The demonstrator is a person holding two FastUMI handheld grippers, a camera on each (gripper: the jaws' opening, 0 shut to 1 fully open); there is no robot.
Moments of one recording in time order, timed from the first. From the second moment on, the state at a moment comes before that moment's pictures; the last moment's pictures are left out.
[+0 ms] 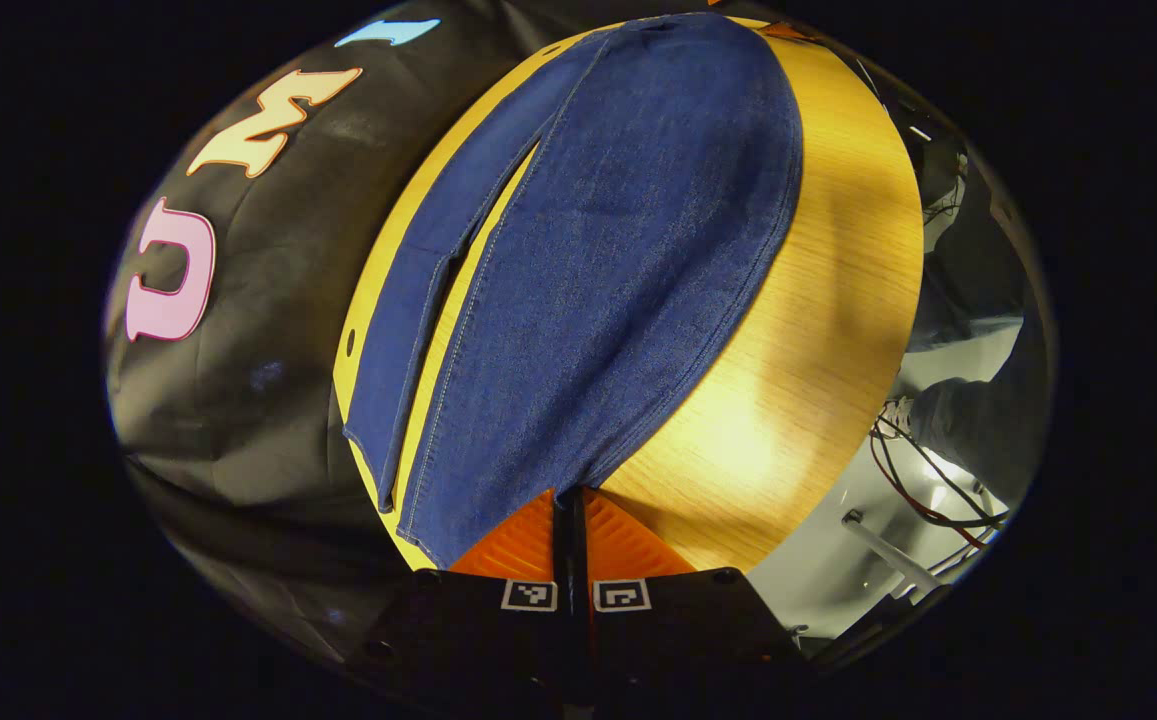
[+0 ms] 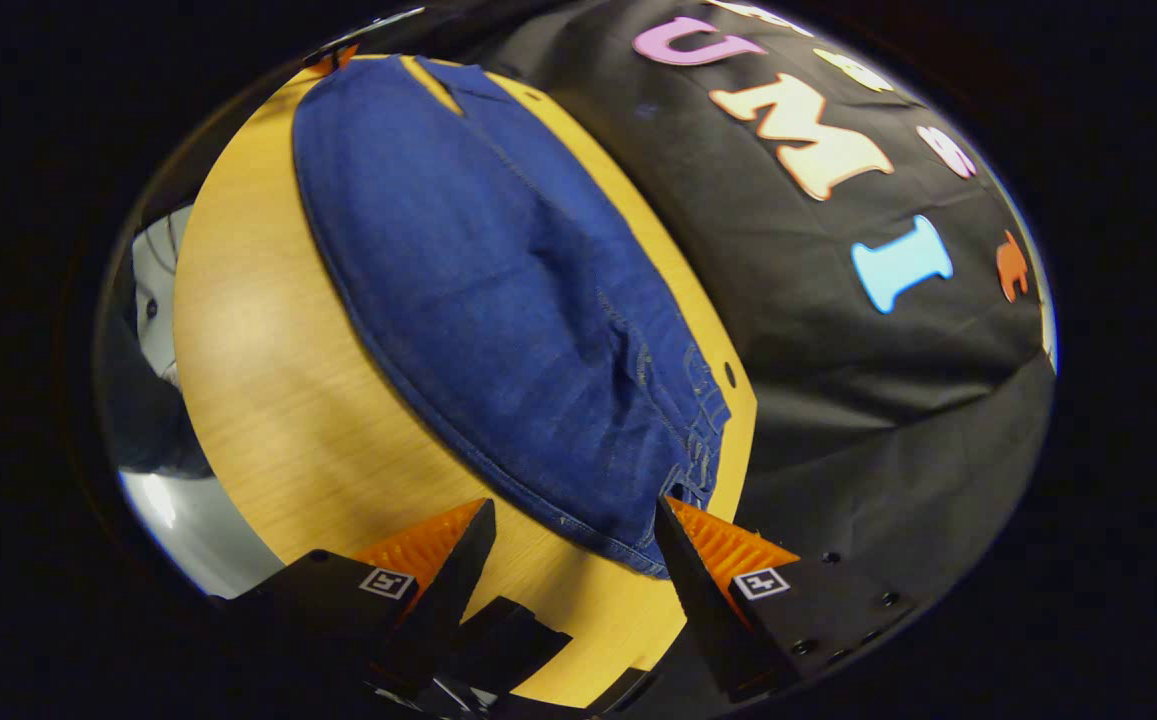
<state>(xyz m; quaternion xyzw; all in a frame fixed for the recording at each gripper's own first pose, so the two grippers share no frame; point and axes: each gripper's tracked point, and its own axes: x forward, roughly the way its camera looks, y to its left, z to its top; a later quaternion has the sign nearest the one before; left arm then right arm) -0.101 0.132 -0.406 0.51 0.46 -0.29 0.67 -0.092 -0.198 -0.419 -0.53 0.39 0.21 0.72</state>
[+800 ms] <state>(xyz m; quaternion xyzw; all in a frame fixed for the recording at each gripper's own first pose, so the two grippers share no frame) -0.091 0.135 -0.403 0.47 0.48 -0.23 0.71 -0.067 -0.194 -0.454 -0.53 0.41 0.19 0.72</state>
